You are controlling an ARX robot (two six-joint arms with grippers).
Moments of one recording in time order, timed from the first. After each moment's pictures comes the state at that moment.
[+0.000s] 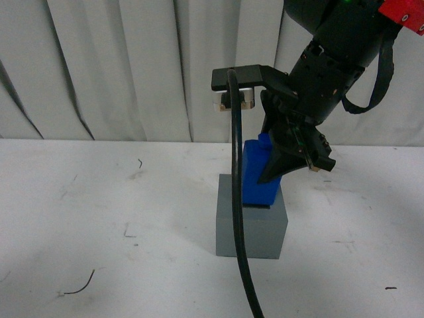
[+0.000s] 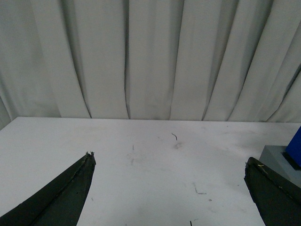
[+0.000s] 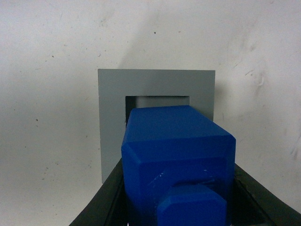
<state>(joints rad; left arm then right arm) 0.00 0.01 0.01 0.00 0.00 0.00 0.33 2.26 1.94 -1.00 -0.34 -1.23</state>
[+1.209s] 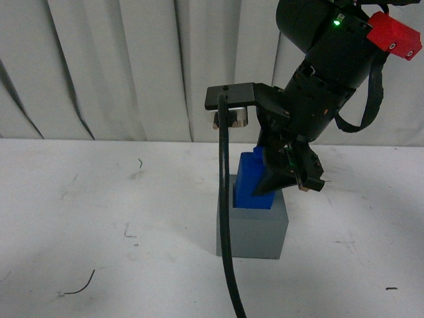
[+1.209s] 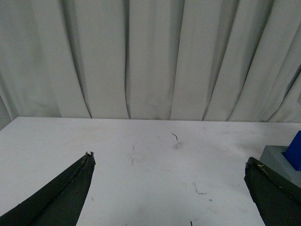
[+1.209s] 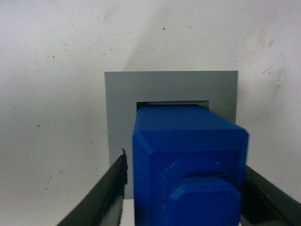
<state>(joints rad) 0.00 0.01 0.01 0.00 0.00 0.00 0.35 2.25 1.86 -0.93 -0.32 -1.19</state>
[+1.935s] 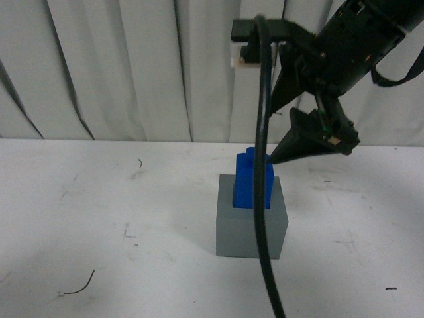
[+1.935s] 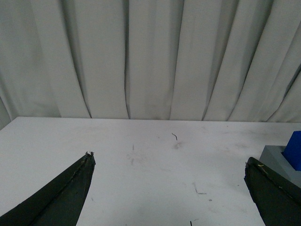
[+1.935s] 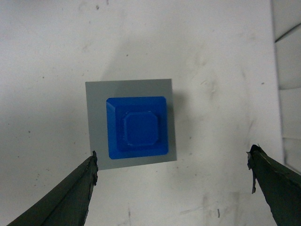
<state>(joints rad) 0.00 0.01 0.01 0.00 0.00 0.00 0.29 2.11 1.82 -0.88 -0.40 -1.20</state>
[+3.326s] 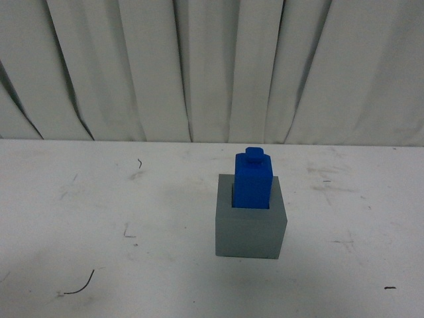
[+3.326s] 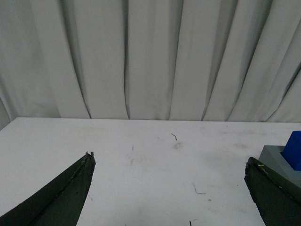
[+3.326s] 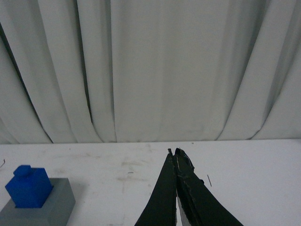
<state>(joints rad) 0.00 0.01 0.01 0.00 0.00 0.00 -0.12 0.47 0.24 0.25 -0.12 -0.01</state>
